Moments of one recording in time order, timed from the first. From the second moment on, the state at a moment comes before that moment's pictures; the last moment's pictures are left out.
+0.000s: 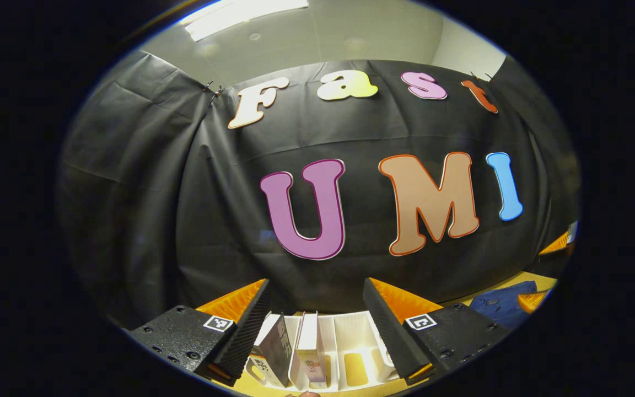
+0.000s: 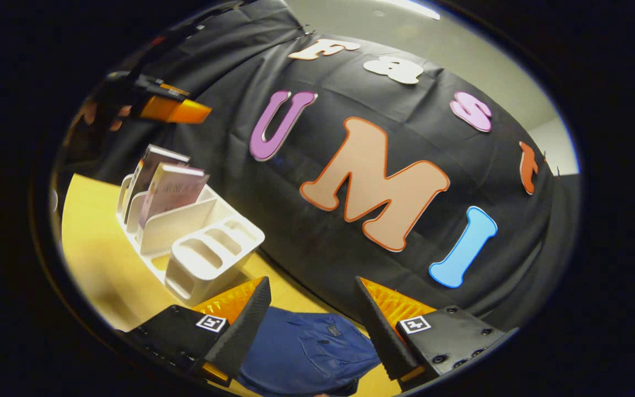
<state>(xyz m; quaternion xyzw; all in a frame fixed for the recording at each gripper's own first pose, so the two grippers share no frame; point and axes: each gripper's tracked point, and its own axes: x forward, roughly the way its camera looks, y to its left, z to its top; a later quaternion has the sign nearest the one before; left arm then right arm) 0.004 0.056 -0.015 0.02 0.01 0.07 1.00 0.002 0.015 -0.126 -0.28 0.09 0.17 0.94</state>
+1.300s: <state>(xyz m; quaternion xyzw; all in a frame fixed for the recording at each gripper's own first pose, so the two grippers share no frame) -0.025 0.122 -0.037 0.04 0.05 0.15 0.99 -0.046 0.023 -0.315 -0.51 0.19 0.30 0.78</state>
